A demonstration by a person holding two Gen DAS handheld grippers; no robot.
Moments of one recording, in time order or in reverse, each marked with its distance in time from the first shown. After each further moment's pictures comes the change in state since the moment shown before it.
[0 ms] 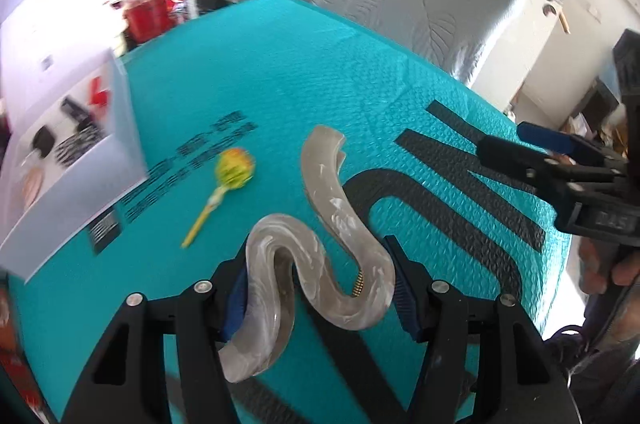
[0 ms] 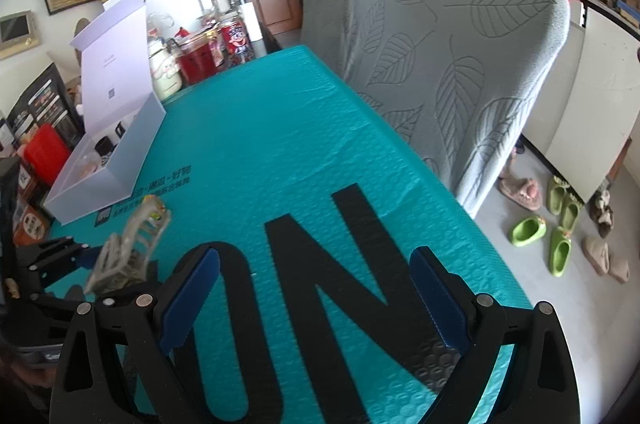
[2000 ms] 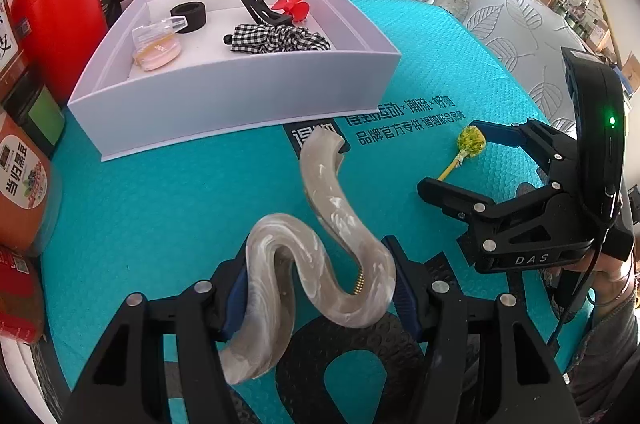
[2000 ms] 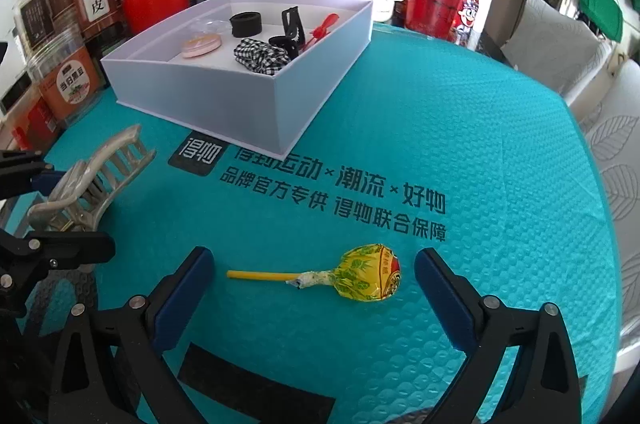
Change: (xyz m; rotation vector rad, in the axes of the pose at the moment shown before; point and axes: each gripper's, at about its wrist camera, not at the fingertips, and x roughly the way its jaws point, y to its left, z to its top) left arm -0.016 0.152 -0.060 -0.360 0.003 0.085; right arm 0.128 0.187 0.011 -0.600 0.147 0.239
